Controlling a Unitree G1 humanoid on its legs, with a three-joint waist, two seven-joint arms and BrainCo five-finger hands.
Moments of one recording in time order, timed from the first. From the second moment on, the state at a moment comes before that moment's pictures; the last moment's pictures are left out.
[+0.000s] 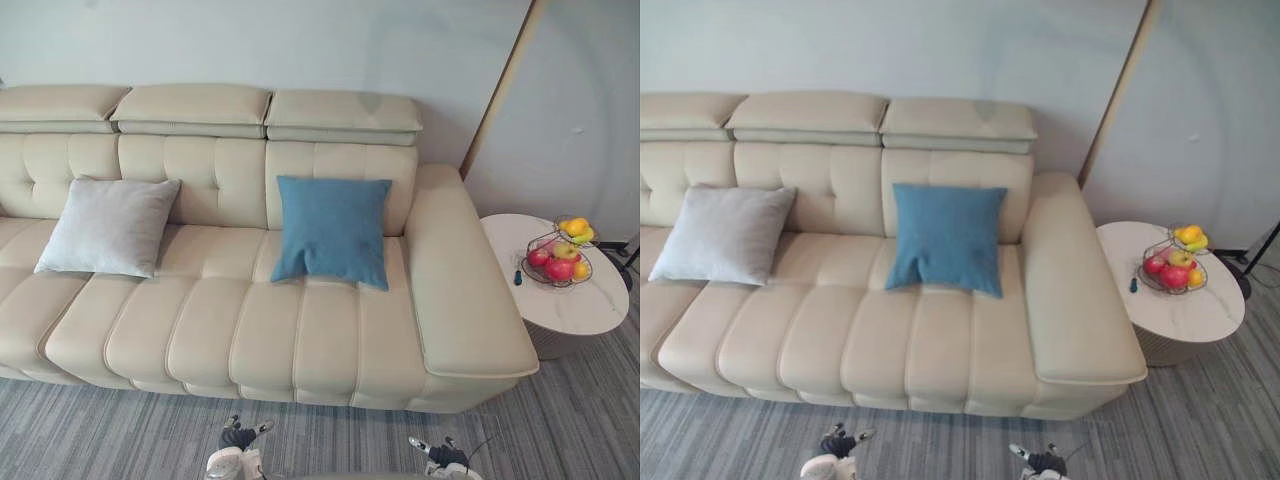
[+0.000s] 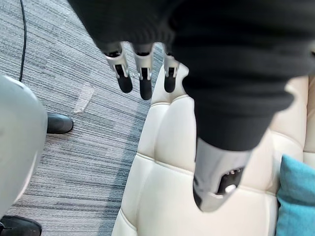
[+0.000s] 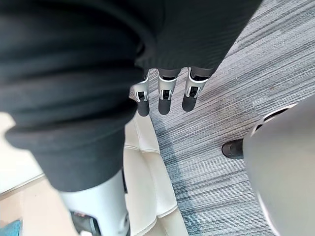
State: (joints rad) left arm 0.06 -0.02 0.29 1.03 0.05 -0.08 0.12; right arm 0.11 0.02 -0.38 1.00 0.00 -0.02 -0.15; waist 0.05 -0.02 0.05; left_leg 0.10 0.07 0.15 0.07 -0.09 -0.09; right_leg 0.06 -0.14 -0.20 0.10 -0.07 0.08
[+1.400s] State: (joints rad) left arm 0.06 0.00 0.42 1.01 -0.07 -0.06 0.10; right arm 0.06 0.02 -0.23 0.96 0.02 0.00 -0.14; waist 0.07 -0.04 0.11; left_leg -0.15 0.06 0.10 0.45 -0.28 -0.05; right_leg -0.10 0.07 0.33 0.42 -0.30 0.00
